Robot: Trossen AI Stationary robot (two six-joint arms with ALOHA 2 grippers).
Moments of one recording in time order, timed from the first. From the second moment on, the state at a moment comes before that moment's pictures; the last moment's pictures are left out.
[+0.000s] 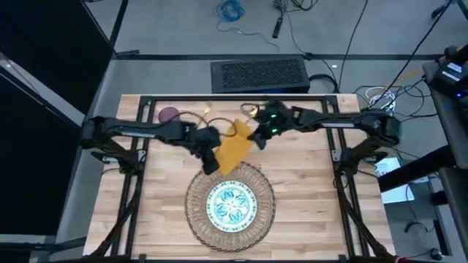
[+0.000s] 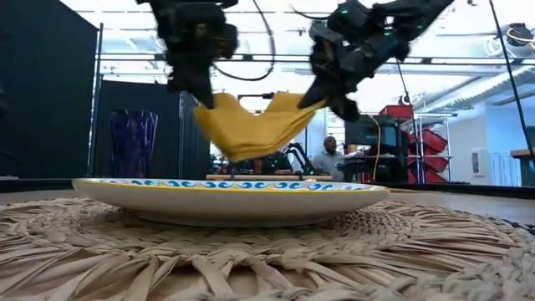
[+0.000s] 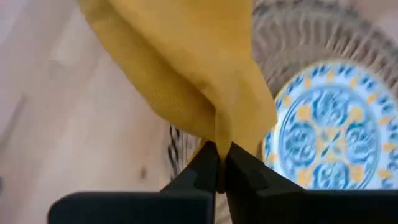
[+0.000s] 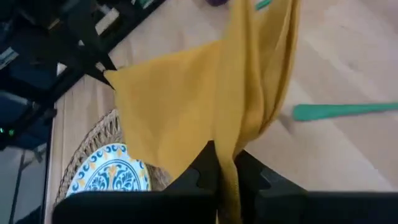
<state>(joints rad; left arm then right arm) 0.04 1.47 1.13 -0.79 0.07 -0.45 -0.32 1.56 1.01 -0.16 -0.34 0.42</state>
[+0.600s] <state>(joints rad) -0.33 1.20 0.92 -0.83 -0.11 -0.94 -0.17 1.95 1.49 -0.27 -0.35 0.34</state>
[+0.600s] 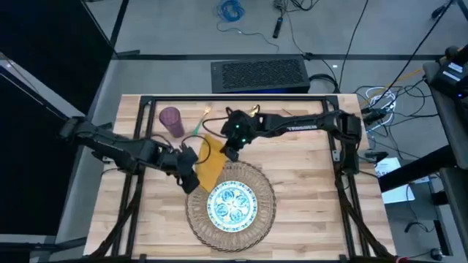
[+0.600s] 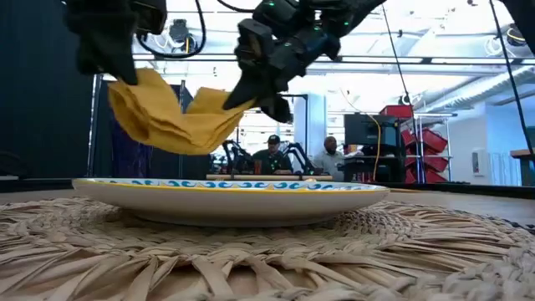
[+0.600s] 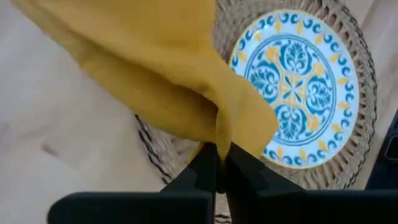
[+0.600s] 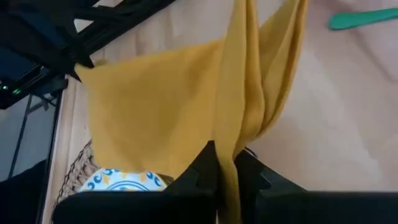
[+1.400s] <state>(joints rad) -0.67 1.32 0.93 -0.78 -0.26 -1.40 -0.10 2.03 1.49 -0.14 -0.32 0.40</state>
